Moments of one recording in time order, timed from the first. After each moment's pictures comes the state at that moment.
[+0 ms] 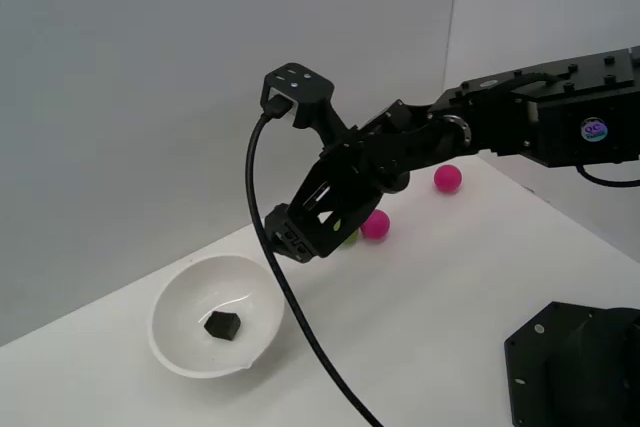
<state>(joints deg) -30.1 111.8 111.4 138.7 138.9 -11.1 20.4 0.3</state>
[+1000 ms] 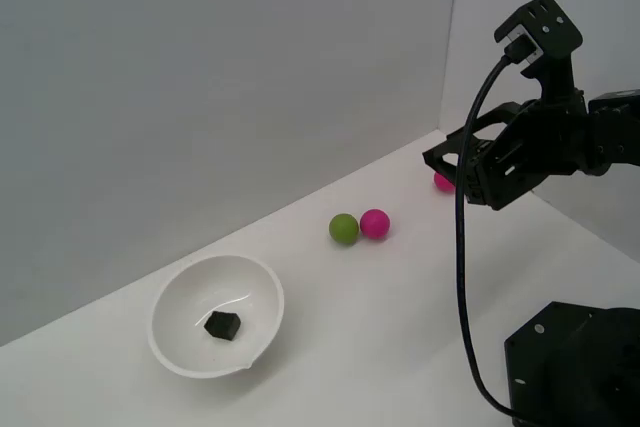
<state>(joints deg) -1.4 148.8 148.7 156.6 156.6 -9.1 24.2 10.5</state>
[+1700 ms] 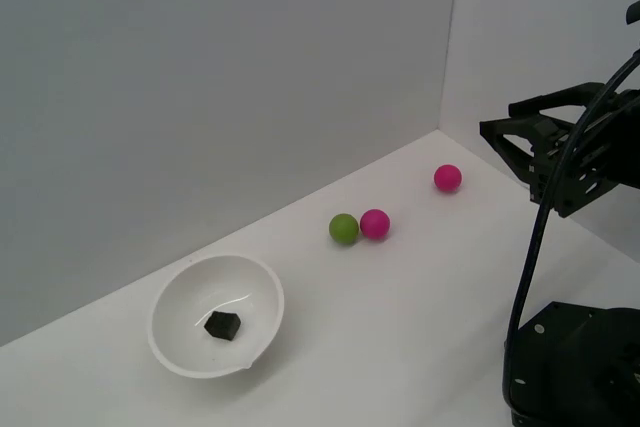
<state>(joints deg) 6.0 170.4 170.3 159.7 159.7 -9.1 28.1 11.4</state>
